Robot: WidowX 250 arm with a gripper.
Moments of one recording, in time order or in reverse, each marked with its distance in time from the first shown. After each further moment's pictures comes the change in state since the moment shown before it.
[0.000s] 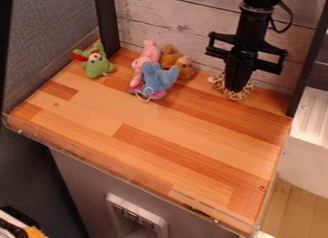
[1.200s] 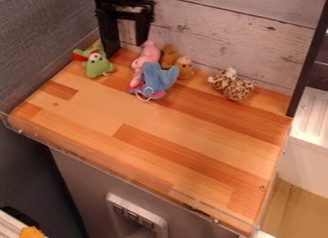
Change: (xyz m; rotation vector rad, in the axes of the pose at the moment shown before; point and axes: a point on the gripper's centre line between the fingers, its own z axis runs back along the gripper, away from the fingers) arm 0.022 0.224 0.004 -0.074 0.016 0.152
